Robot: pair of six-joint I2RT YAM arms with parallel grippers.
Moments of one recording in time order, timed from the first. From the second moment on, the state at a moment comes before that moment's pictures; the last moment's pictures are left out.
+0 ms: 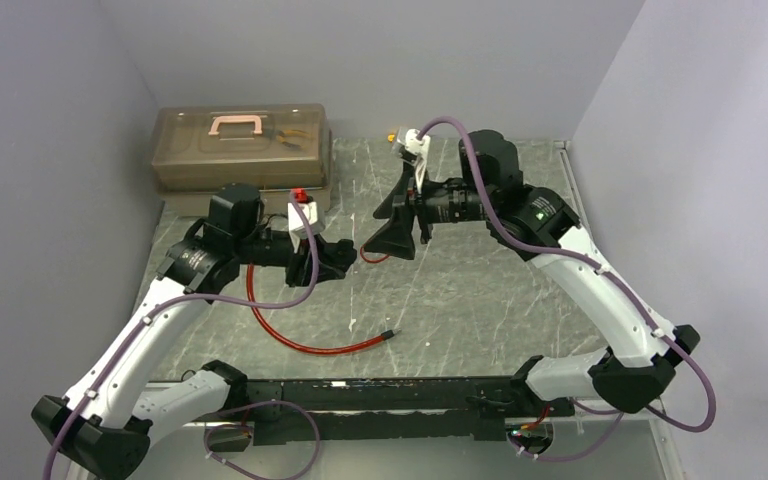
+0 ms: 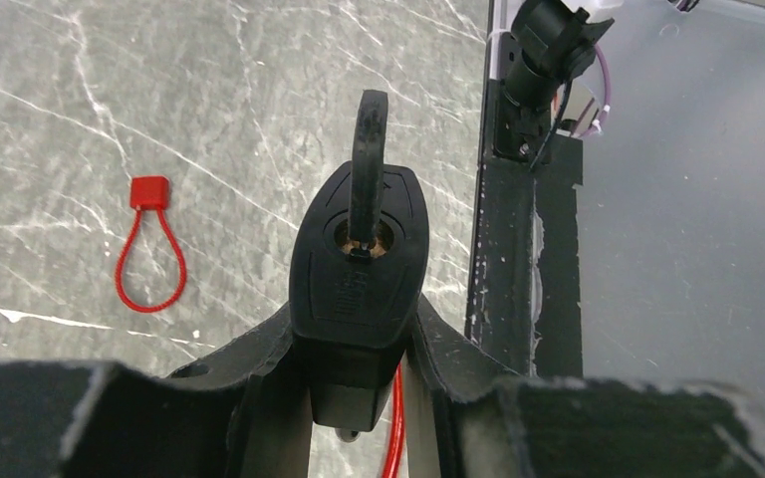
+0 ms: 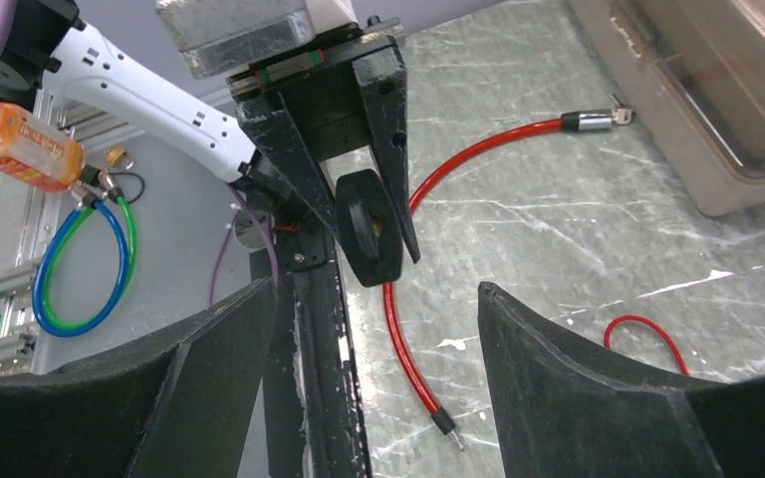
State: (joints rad) left arm -0.47 0.98 1.10 -0.60 0.93 0.30; right arm 0.73 1.29 1.62 -0.65 -0.69 0.05
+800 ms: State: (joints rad) left arm -0.50 1.01 1.10 -0.62 0.93 0.29; right arm 0.84 1.41 1.62 -0.64 -0.68 -0.04
